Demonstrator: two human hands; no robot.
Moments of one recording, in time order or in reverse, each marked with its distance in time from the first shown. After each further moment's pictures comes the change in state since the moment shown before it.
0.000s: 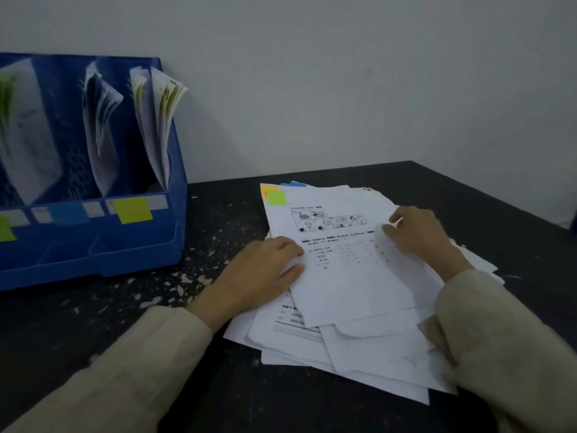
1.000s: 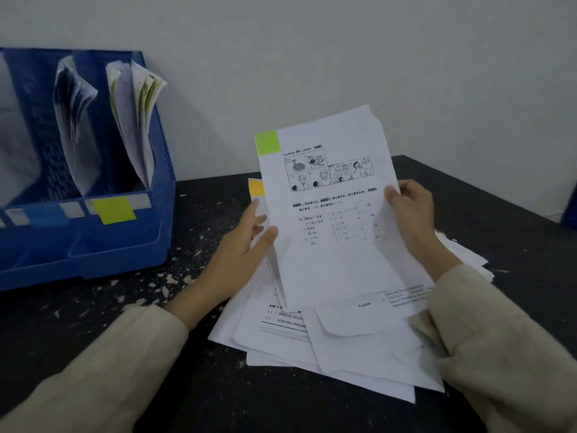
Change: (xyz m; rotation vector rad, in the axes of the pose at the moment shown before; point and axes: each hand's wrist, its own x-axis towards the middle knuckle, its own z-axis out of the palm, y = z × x) left_hand 0.000 0.005 -0.008 -0.765 0.220 -0.341; right_hand 0.007 -0.010 0.003 0.906 0.305 0.061
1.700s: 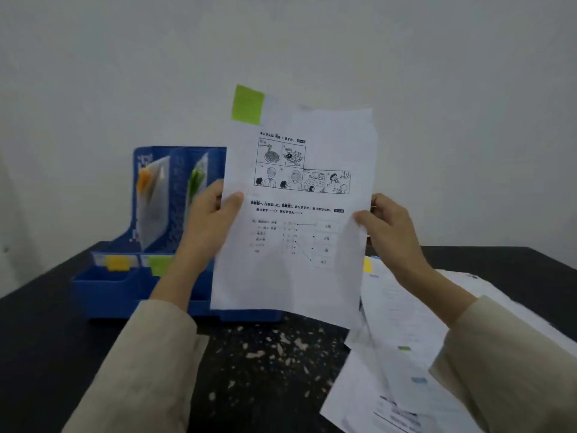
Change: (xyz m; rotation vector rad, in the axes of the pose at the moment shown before) left_hand -0.014 0.053 -0.195 -0.038 0.679 0.133; right_hand -0.074 -0.159 0.126 0.178 -0.526 -0.328
